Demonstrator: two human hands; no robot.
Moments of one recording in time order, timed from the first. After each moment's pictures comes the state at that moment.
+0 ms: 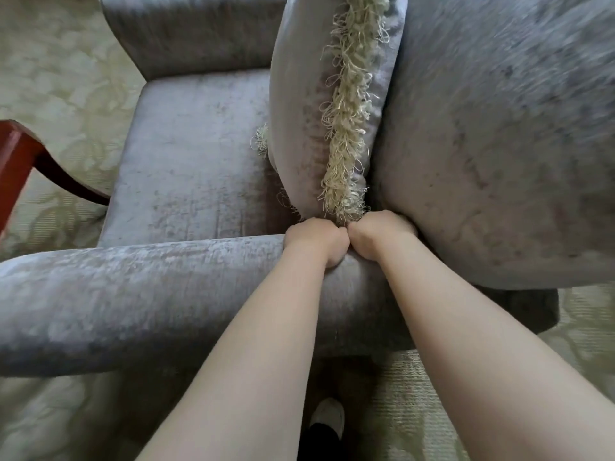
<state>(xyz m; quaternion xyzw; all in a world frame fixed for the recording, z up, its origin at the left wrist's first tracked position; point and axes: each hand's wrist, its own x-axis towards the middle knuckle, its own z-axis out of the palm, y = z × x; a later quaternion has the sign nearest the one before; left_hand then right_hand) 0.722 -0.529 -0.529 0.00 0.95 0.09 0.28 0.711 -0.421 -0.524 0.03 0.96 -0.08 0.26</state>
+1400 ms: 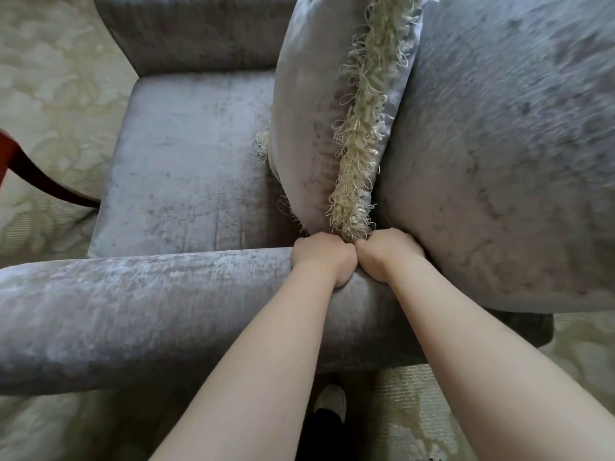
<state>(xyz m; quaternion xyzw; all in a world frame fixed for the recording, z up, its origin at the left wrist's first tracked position) 0.768 -0.539 -0.530 0.09 0.96 0.08 0.26 0.767 -0.430 -0.521 0.08 0.96 -0.09 0.26</state>
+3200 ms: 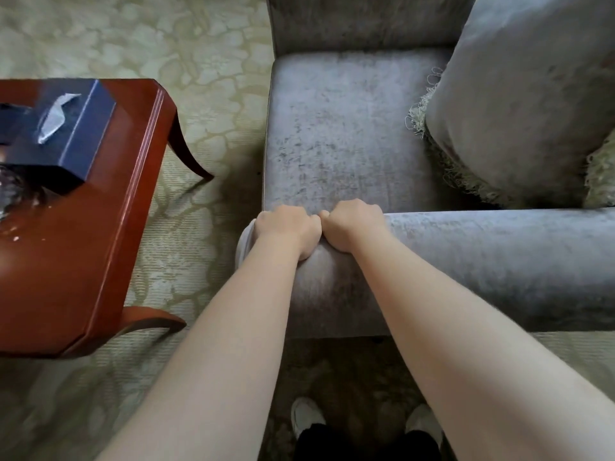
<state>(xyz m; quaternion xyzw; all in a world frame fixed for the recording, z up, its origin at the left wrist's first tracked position) 0.819 -0.954 -0.519 -0.03 0.97 0.04 0.23 0.803 -0.841 -0.532 -0.04 0.97 -0.10 0.21</state>
